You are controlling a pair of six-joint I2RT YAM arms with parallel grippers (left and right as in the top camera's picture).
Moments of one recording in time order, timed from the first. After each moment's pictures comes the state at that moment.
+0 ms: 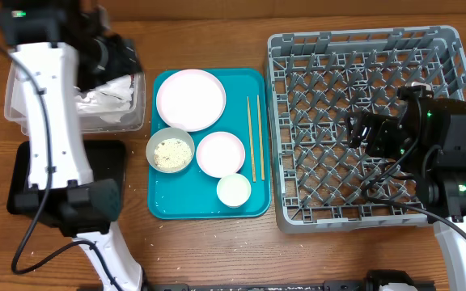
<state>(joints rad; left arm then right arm) 0.04 2.05 2.38 -1.68 0.20 -0.20 -0.03 1.05 1.05 -0.72 -0.29 0.23</state>
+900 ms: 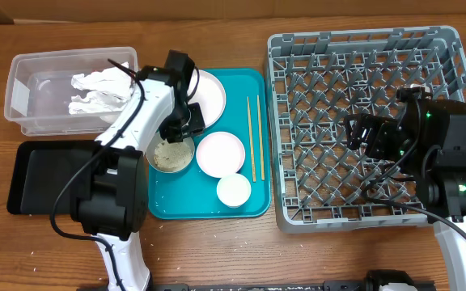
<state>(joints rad) -0.22 2.04 1.55 -1.04 0.08 -0.50 -0.03 1.05 1.05 -0.75 -0.29 0.23</state>
